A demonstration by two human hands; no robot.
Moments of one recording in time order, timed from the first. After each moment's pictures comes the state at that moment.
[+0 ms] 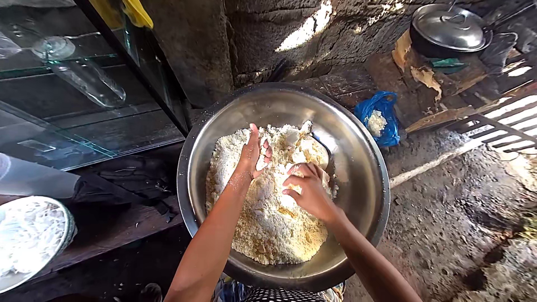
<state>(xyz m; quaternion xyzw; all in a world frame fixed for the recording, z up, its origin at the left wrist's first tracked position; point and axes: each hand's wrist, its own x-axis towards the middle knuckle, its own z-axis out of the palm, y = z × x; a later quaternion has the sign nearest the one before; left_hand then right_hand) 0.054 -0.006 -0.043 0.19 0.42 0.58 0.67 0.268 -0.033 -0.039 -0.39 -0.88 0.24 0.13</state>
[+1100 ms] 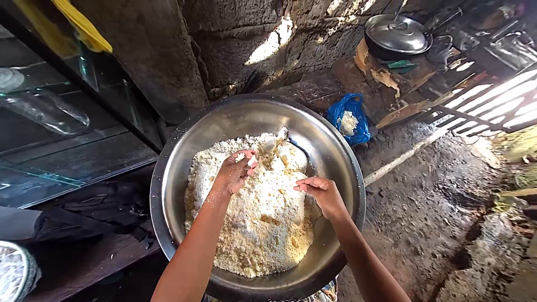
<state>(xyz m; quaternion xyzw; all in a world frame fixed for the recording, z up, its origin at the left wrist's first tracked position) 0.064 -0.010 -0.042 0.23 0.48 0.56 0.64 0.350 -0.029 -0.043 -0.50 -0.60 0.51 0.36</state>
